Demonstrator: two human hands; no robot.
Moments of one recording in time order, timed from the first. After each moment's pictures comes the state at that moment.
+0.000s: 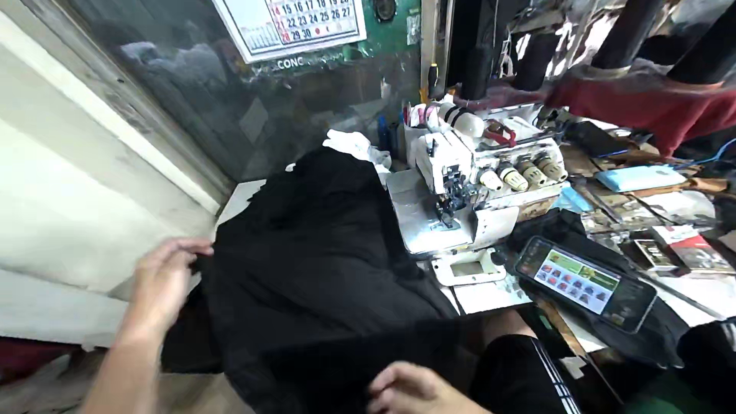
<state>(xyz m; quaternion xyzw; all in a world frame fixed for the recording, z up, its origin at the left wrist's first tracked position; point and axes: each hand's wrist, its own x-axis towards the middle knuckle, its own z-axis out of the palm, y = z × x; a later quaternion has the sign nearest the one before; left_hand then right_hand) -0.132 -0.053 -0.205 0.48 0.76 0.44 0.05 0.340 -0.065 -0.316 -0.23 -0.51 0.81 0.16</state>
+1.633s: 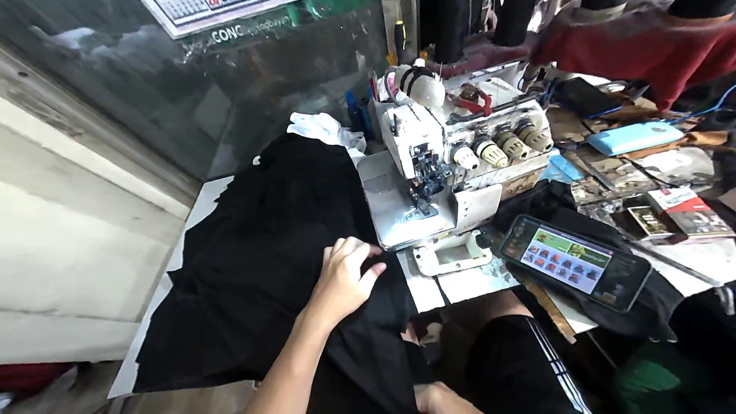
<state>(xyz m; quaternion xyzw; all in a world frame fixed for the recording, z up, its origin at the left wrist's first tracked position) 0.130 0.047 -0.265 0.76 0.60 0.25 0.01 0.383 -0.073 -0.376 -0.26 -0.73 0.63 0.12</state>
